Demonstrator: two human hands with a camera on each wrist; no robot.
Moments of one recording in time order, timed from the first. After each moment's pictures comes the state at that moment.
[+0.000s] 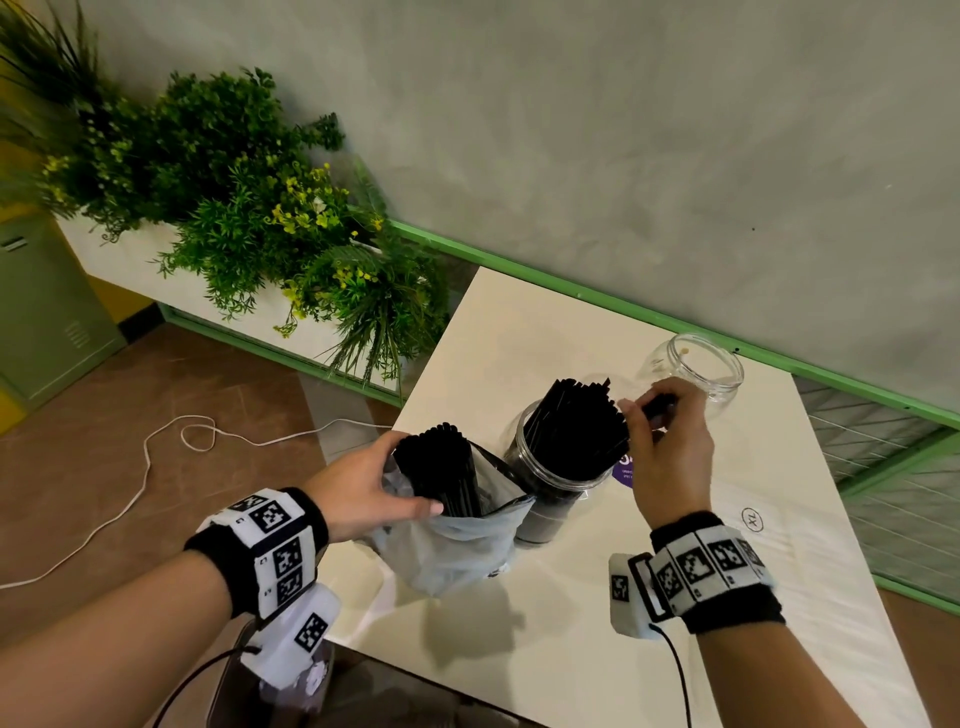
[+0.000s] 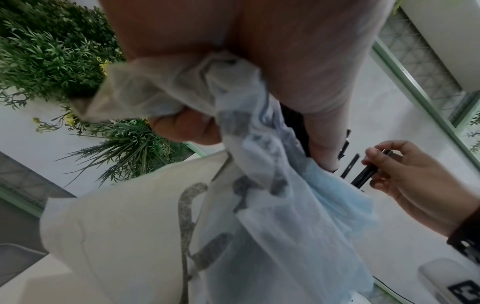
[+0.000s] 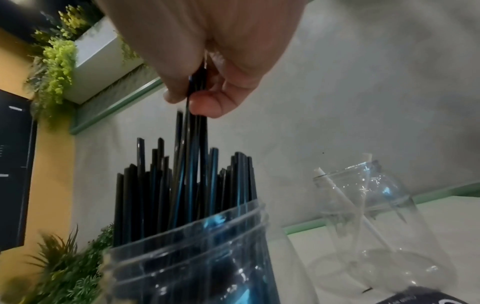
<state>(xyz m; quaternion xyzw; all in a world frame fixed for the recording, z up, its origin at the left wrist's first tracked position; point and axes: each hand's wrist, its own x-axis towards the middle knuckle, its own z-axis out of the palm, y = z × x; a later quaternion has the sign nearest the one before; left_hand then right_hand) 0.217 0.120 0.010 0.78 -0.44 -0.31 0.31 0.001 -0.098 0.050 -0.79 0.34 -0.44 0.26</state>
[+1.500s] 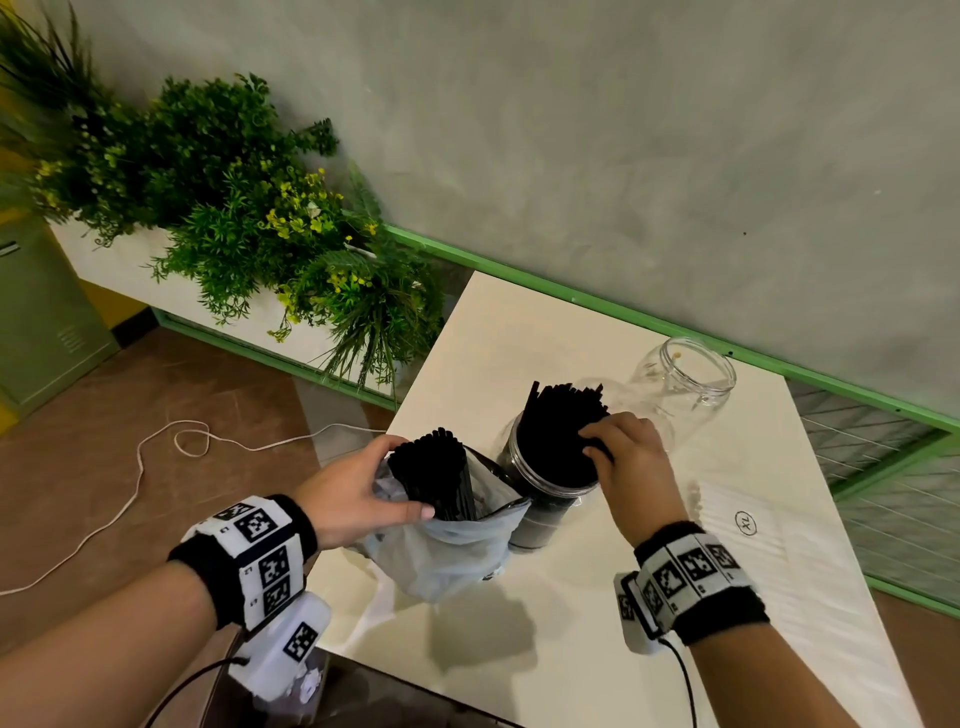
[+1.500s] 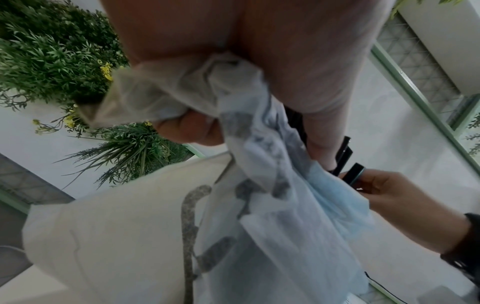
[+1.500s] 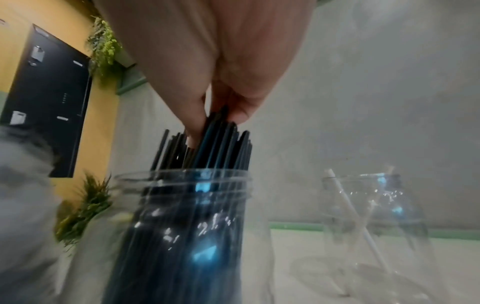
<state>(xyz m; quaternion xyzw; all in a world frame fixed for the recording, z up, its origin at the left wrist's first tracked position) 0.218 0.121 0.015 0.77 -0.46 -0.32 0.32 -0.001 -0.105 0.024 -0.92 0.27 -0.28 0.10</state>
